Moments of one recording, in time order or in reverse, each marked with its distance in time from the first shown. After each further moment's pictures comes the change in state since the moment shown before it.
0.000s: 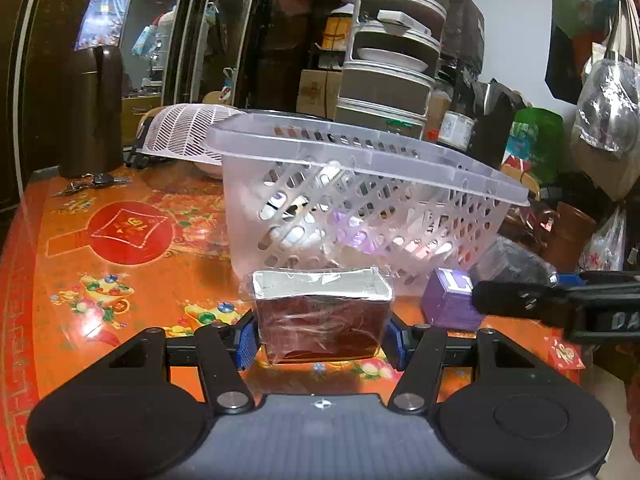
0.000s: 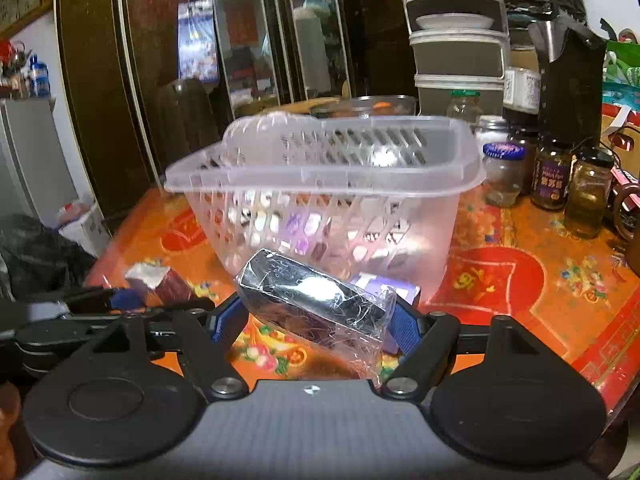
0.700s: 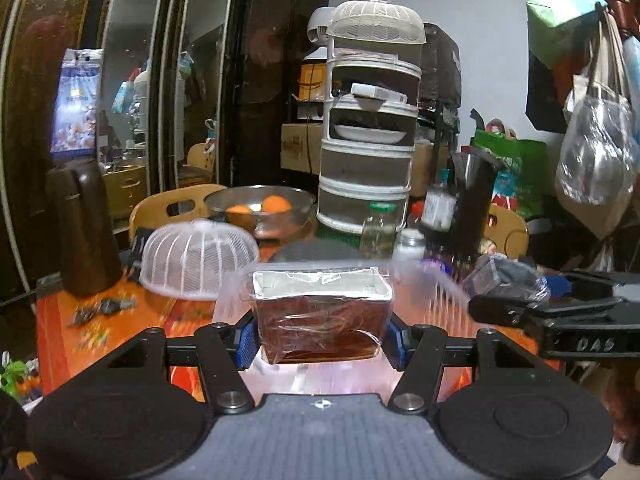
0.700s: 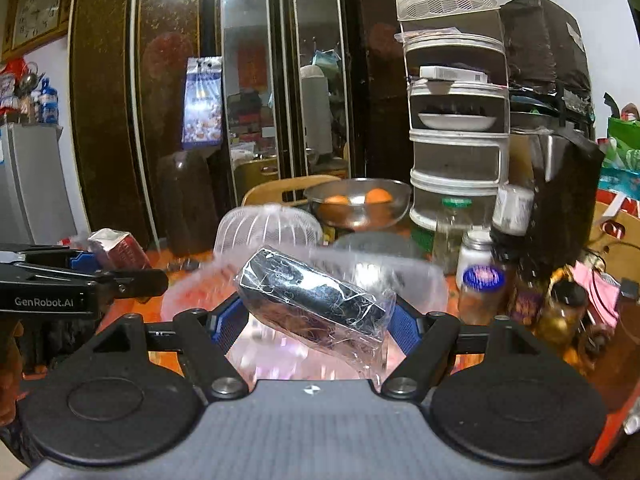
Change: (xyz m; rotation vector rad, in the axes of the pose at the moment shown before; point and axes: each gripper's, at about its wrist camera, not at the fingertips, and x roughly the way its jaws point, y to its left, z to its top) left arm -0.036 -0.022 0.152 0.112 -0.077 0.000; right arm -0.028 -0.014 0.112 -0.069 -0.162 -0.016
